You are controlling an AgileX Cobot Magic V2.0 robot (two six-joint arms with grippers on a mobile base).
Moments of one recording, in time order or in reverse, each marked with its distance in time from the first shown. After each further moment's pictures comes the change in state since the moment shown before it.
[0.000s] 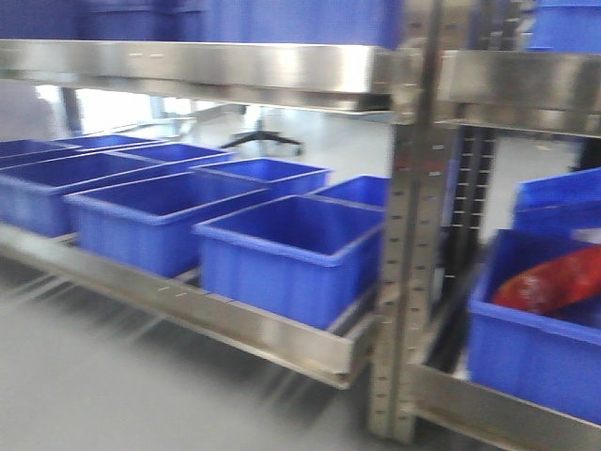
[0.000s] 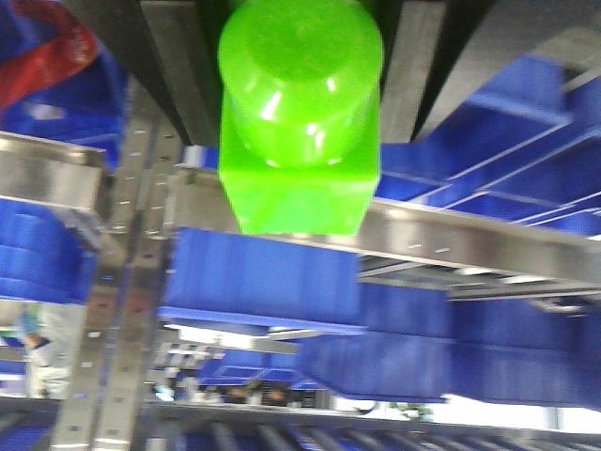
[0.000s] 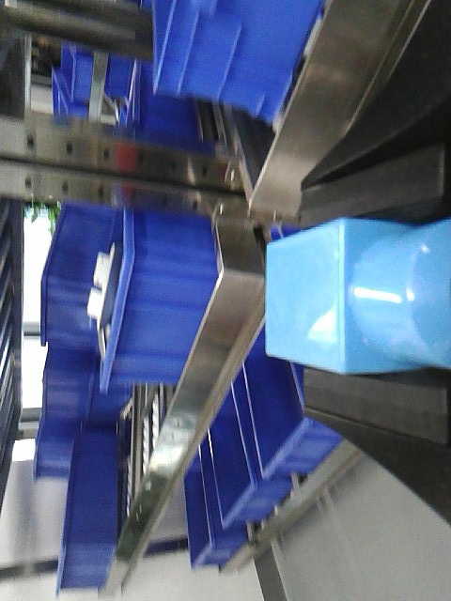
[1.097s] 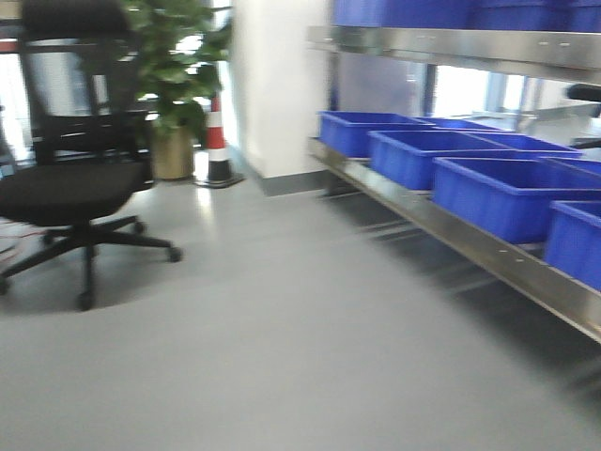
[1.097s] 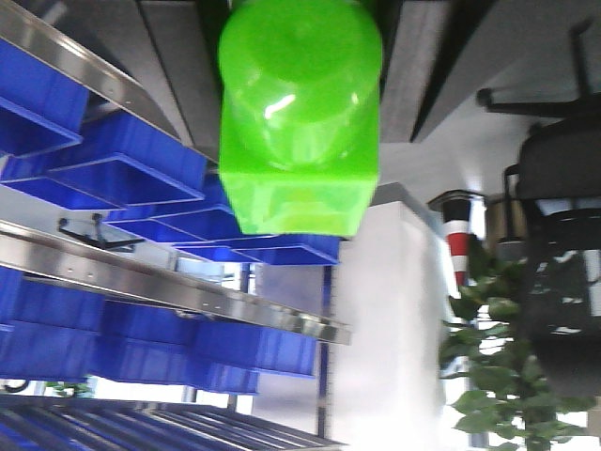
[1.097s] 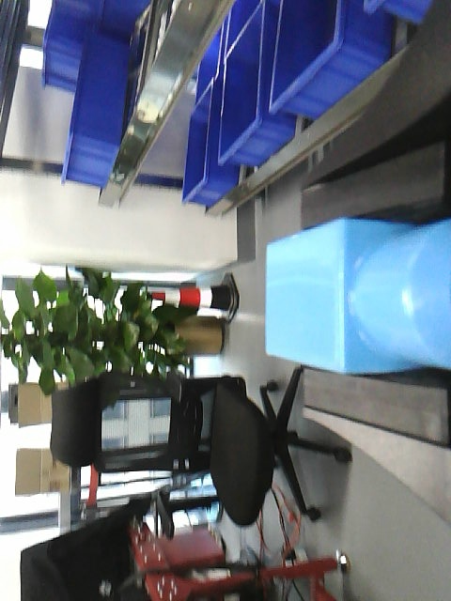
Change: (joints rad) left arm 0.000 0.000 0.000 0.000 0.000 0.000; right arm 0.000 0.000 0.000 0.000 0.000 0.000
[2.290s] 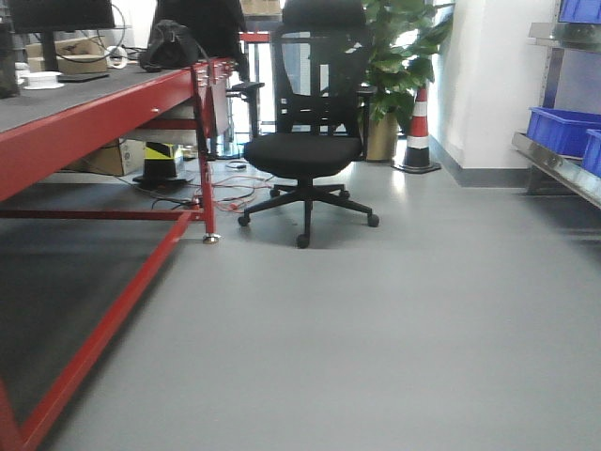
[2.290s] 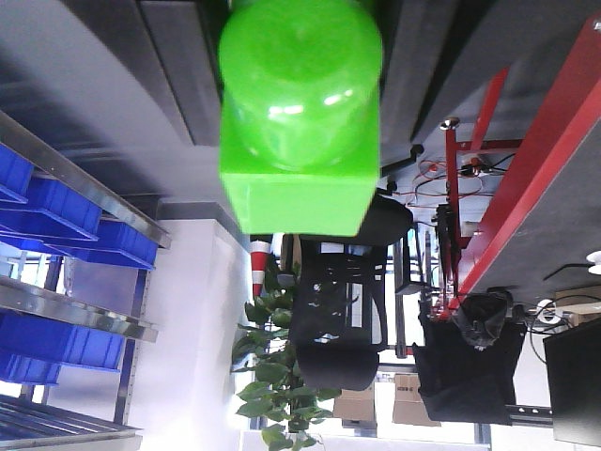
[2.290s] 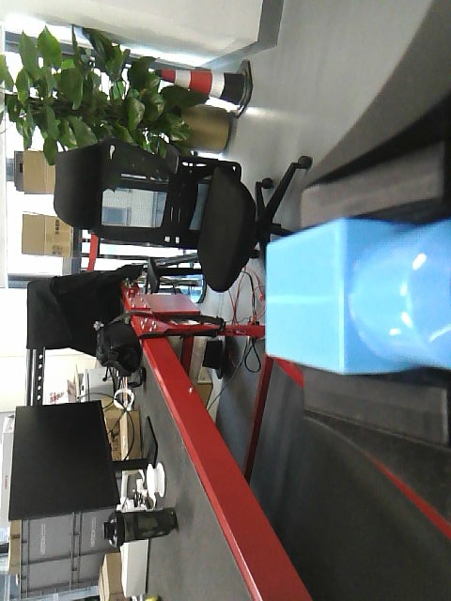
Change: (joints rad) left arm 0.000 0.000 0.000 0.000 0.004 0.000; right arm 0.000 0.000 -0.002 0.000 0.000 0.000
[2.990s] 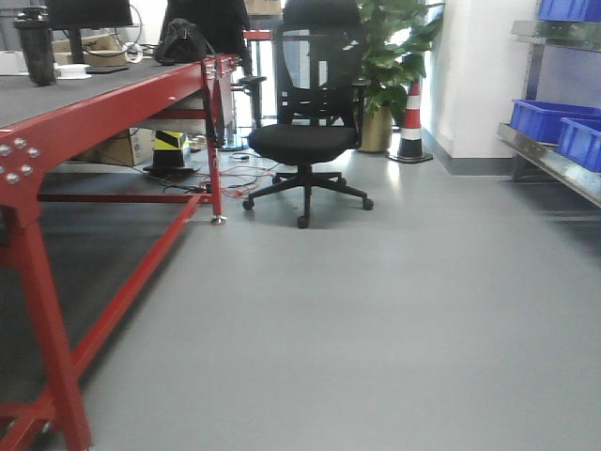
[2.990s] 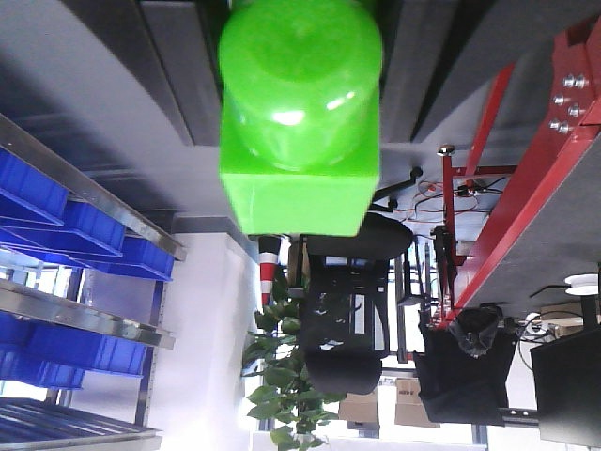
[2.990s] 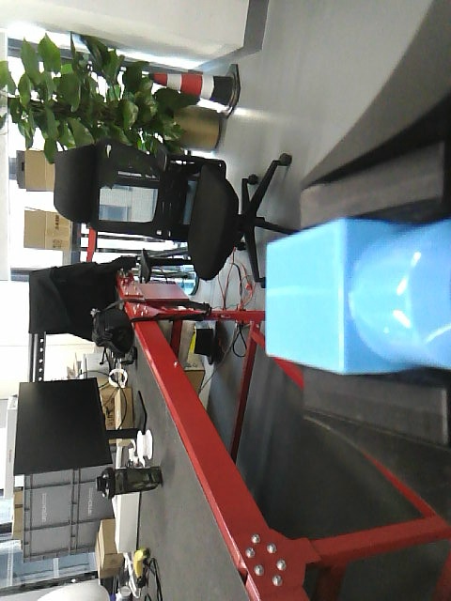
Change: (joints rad) left arm 0.000 0.000 0.000 0.000 0.002 0.000; right arm 0.000 -0.002 0.000 0.000 0.000 0.000
